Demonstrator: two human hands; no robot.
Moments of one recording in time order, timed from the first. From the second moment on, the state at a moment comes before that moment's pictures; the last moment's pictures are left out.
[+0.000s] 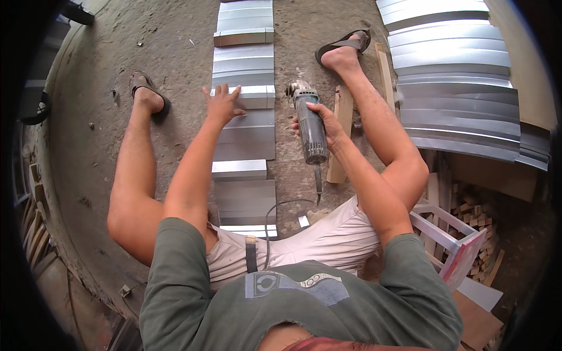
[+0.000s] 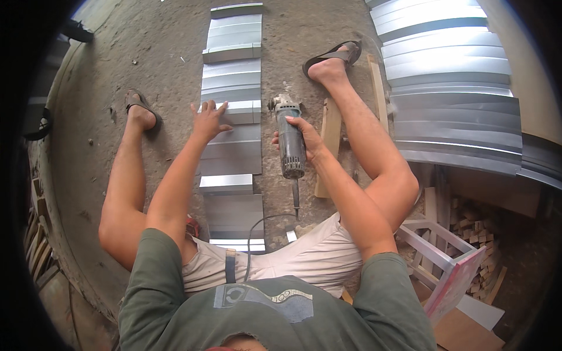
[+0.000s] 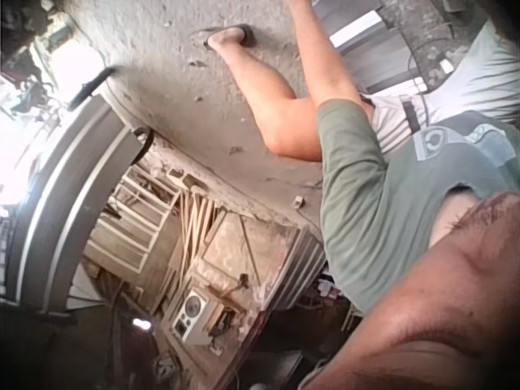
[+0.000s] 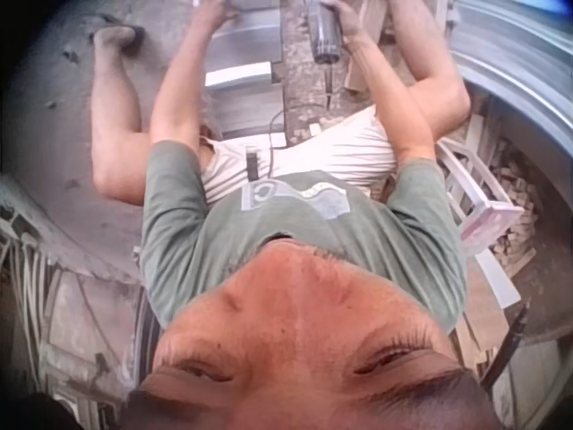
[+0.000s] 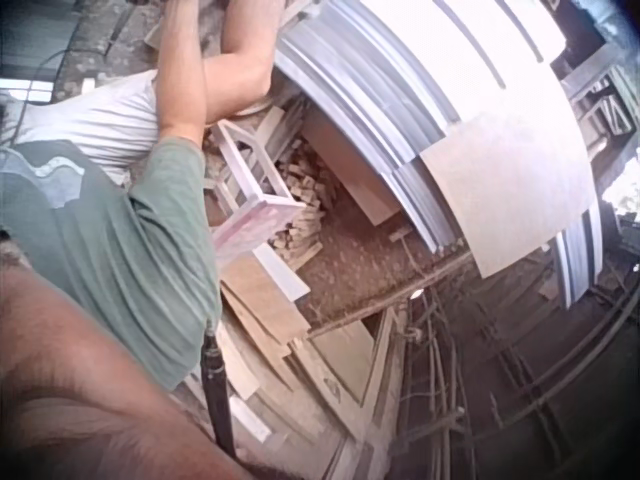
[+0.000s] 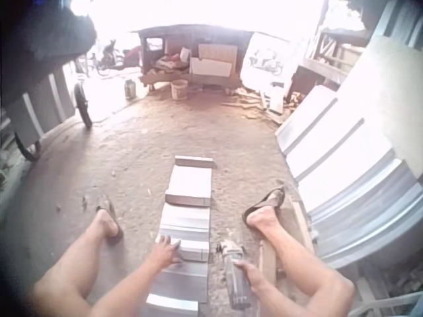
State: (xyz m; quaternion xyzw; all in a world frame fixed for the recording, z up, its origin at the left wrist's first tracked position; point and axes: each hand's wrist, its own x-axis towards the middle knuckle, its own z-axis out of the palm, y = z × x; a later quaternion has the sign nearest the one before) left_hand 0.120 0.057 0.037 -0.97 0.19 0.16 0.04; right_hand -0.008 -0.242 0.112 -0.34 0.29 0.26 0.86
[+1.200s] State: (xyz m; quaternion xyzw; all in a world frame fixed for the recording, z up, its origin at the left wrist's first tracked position) left_hand 0.115 0.070 0.031 -0.95 0.20 0.24 0.04; right_hand 0.064 -0.212 0.074 -0.31 0.32 0.35 0.83
